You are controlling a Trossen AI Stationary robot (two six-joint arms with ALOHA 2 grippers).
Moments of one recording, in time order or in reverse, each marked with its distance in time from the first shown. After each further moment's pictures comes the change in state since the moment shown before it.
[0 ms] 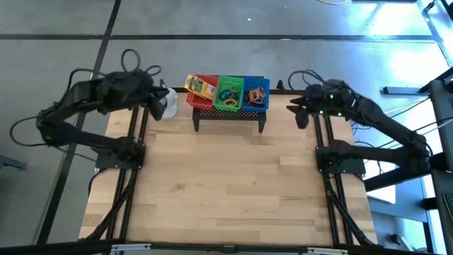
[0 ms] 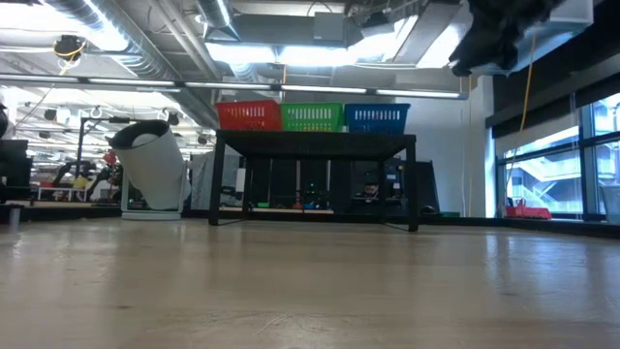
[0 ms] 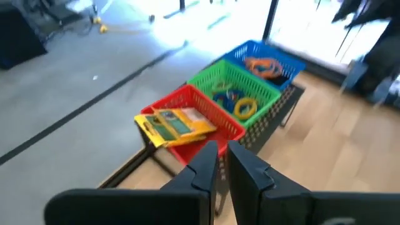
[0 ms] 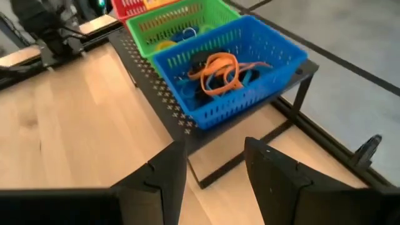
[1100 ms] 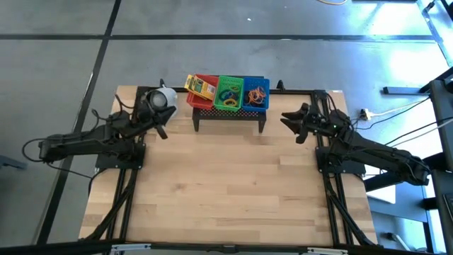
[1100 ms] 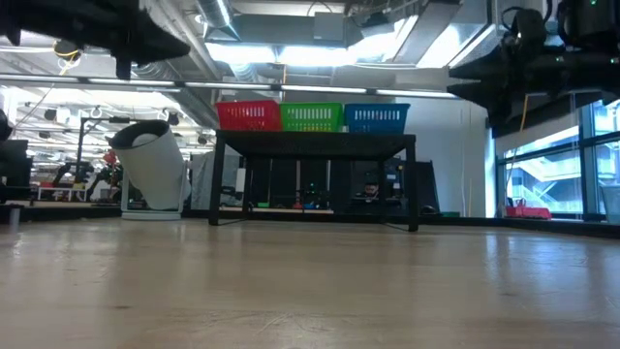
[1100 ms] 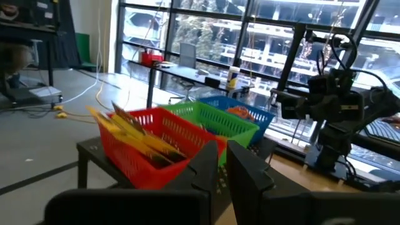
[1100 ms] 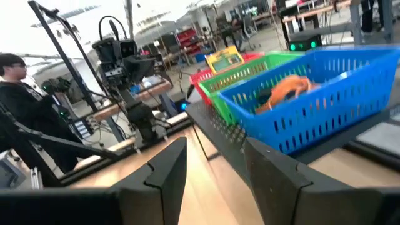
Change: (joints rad) left arm 0.000 -0.625 -1.171 1.166 0.042 0.085; right arm -0.003 -0.346 -0.806 1.060 -0.206 0.258
